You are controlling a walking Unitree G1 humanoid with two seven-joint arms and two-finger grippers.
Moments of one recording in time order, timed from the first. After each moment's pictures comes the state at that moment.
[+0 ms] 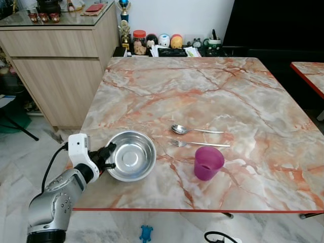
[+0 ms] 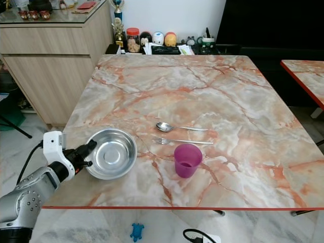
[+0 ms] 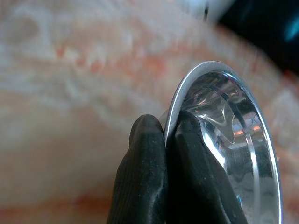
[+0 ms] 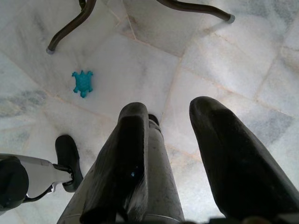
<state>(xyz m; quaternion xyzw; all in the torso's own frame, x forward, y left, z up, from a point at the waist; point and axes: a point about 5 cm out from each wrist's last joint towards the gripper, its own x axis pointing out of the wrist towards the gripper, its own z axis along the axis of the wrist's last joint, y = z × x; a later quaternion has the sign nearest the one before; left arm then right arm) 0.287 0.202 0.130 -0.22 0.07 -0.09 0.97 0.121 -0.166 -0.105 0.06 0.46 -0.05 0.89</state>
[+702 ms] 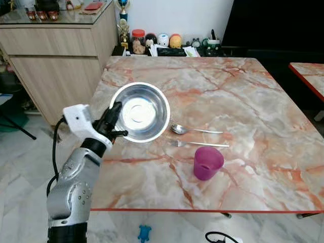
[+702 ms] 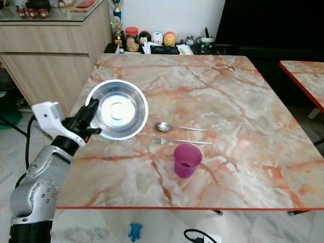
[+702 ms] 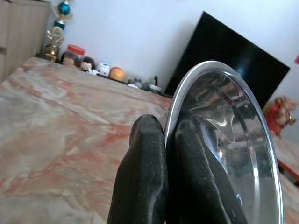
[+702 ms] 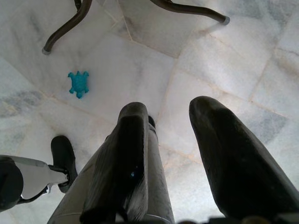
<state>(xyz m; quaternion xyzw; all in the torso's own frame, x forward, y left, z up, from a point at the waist) 0.285 0.158 0.196 -0.18 -0.10 -0.15 0.97 0.122 -0.170 -0.105 0.06 0.45 -0.05 0.89</state>
